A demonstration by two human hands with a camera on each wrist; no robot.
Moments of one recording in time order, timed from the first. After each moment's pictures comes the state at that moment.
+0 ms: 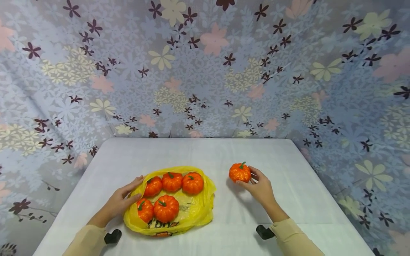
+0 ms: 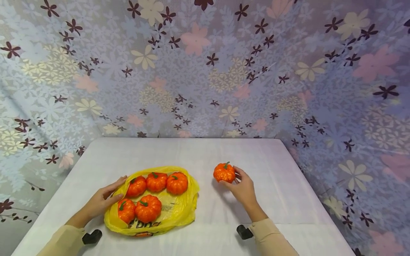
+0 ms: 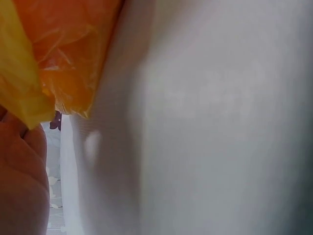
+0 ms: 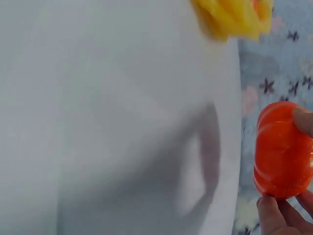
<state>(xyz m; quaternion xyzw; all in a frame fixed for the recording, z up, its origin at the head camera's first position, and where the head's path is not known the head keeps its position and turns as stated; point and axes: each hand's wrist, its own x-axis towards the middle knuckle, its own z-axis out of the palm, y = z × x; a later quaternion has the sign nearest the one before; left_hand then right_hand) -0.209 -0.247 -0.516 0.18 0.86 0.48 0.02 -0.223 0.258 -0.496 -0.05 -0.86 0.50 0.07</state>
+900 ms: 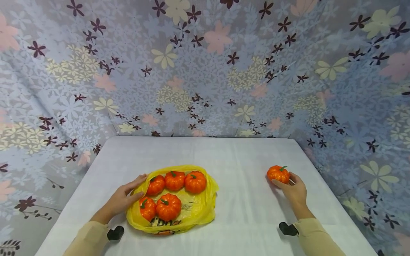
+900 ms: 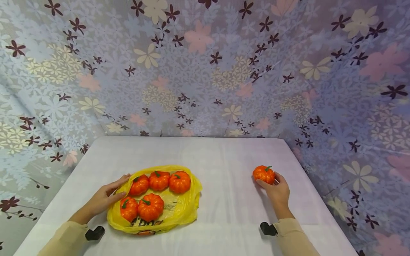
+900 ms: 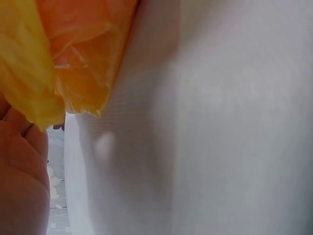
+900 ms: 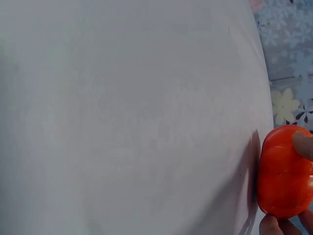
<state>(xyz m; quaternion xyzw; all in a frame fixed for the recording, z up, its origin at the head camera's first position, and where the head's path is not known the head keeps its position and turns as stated) -0.210 -0.247 -0.509 0.16 0.87 0.46 0.04 -0.224 0.357 -0.514 -0.23 -0.82 0.51 0.09</state>
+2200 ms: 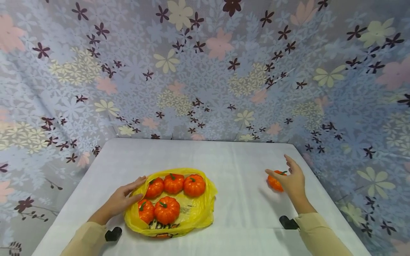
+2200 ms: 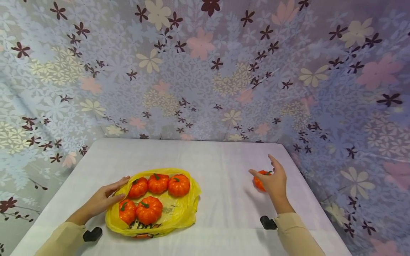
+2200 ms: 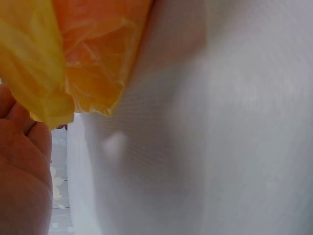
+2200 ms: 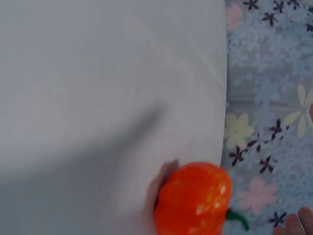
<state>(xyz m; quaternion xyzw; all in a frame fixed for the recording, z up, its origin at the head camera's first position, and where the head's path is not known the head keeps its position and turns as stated) -0.215 -0.251 -0.503 0.16 0.86 0.47 0.05 -0.239 0.339 -0.460 -0.09 -0.87 0.43 0.20</state>
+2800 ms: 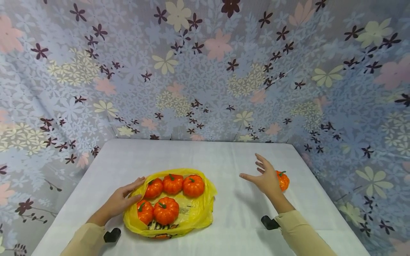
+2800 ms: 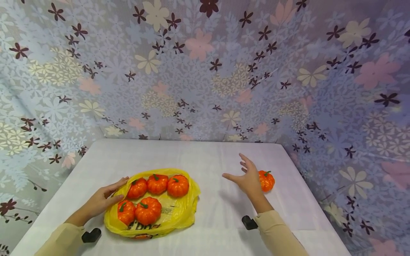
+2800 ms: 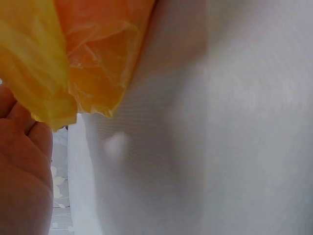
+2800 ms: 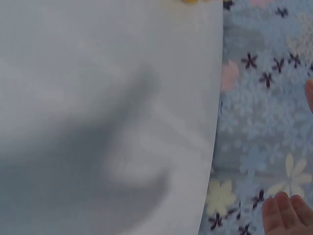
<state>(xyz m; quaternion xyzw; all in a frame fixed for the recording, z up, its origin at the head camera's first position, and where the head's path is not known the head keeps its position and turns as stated) -0.215 -0.249 -0.503 0.16 0.87 0.47 0.05 -0.246 0.272 -0.458 0.00 -0.87 0.47 0.12</state>
